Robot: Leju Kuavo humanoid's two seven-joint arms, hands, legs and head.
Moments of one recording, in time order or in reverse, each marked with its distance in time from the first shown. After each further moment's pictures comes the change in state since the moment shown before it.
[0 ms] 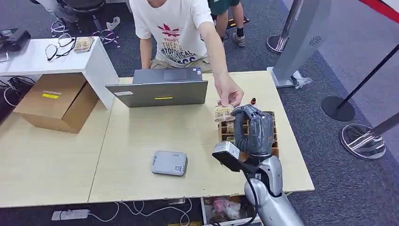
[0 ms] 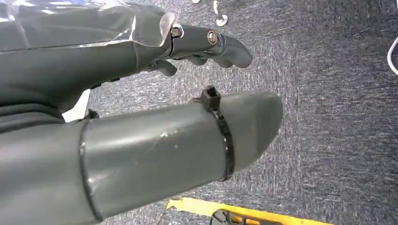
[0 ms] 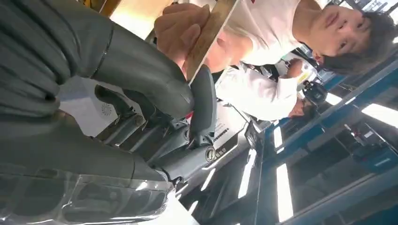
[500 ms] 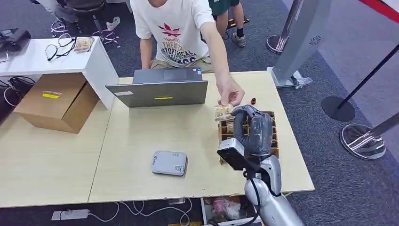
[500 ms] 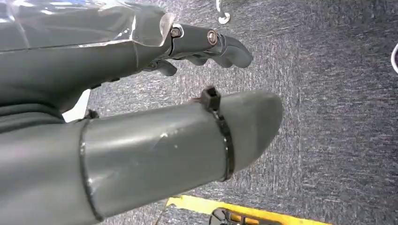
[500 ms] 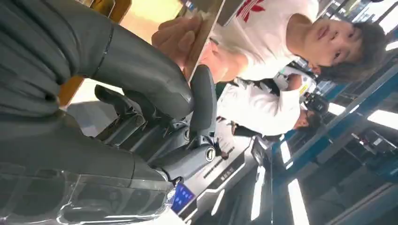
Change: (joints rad) left arm 0.001 0.001 0.000 0.000 0.022 0.003 -0.001; right arm -0.012 -0.017 0.032 0.000 -0.153 0.030 0.000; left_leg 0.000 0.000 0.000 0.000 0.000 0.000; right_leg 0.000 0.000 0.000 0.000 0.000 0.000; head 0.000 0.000
